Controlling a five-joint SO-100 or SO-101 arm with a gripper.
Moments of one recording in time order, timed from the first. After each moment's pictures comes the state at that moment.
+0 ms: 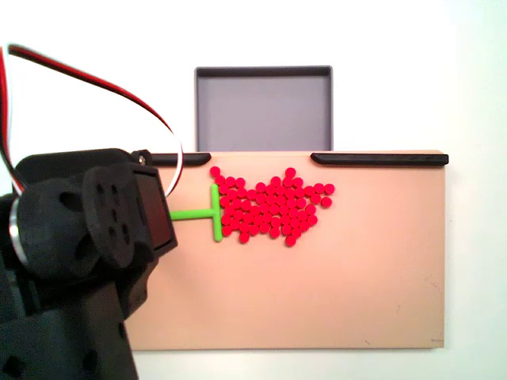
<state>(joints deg) -12.6 50.3 50.4 91.1 12.3</state>
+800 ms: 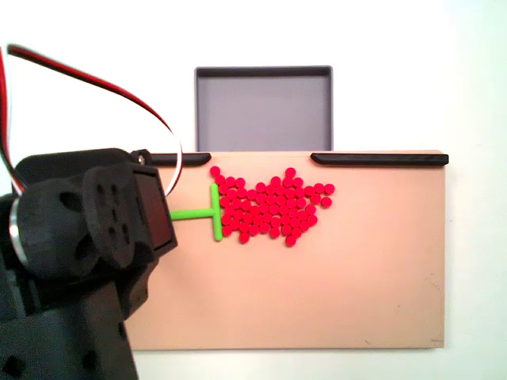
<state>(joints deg) -12.6 50.3 50.4 91.1 11.8</state>
